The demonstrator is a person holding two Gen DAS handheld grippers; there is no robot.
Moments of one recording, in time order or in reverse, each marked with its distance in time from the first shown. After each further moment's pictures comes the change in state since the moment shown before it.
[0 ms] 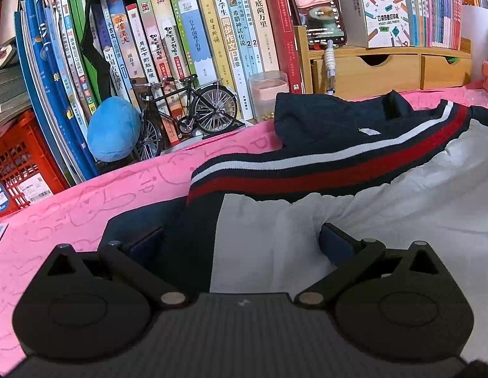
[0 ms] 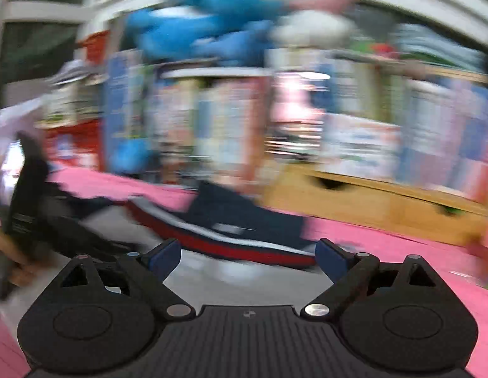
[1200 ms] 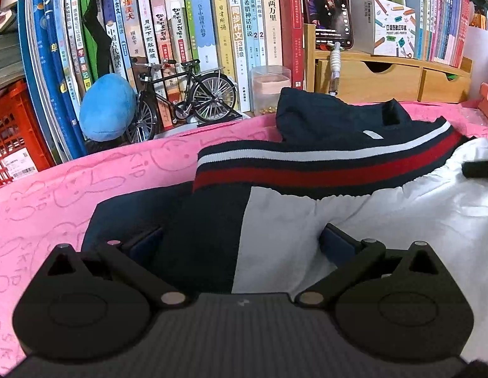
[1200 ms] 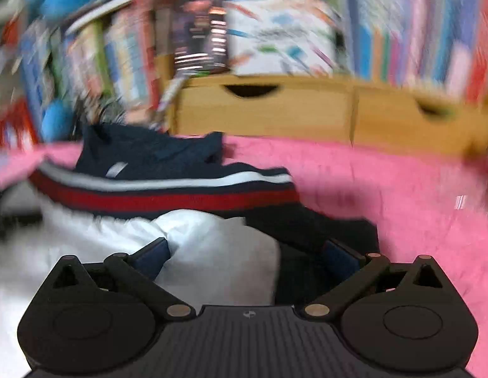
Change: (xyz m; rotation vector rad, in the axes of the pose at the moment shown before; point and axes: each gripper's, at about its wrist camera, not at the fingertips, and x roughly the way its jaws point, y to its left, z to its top) left arm 0.005 0.014 0.001 -0.084 0.029 -0.070; right arm 0.071 -0.157 -0.039 0.257 0.256 -0.044
